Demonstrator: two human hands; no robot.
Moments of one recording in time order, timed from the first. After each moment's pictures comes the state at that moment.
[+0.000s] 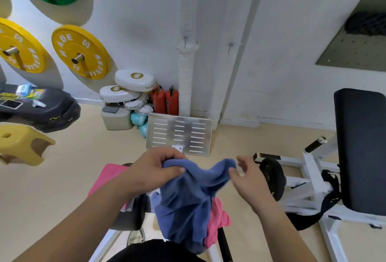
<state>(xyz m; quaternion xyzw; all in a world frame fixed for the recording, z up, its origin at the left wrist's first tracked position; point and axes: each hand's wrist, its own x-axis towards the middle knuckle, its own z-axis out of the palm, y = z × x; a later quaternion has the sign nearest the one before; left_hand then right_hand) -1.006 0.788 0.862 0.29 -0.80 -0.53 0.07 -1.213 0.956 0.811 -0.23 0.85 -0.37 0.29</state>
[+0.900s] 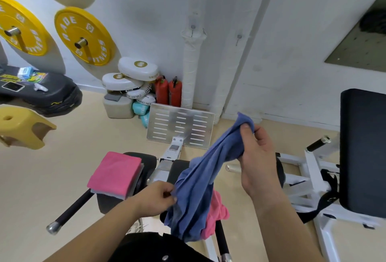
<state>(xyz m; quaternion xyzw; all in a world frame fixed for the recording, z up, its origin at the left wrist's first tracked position) -0.977 0.805 0.724 0.36 -0.79 -0.48 -0.11 -1.192 0.916 0.866 -0.15 0.63 -0.71 0.28</state>
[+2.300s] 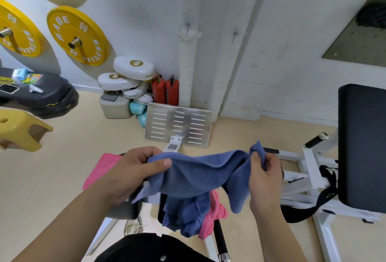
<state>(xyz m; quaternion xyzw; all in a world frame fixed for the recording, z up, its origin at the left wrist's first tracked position) -0.982 0.790 0.844 0.40 -0.61 -0.67 0.10 -1.216 0.960 0.798 -0.09 0.77 -0.61 0.14</state>
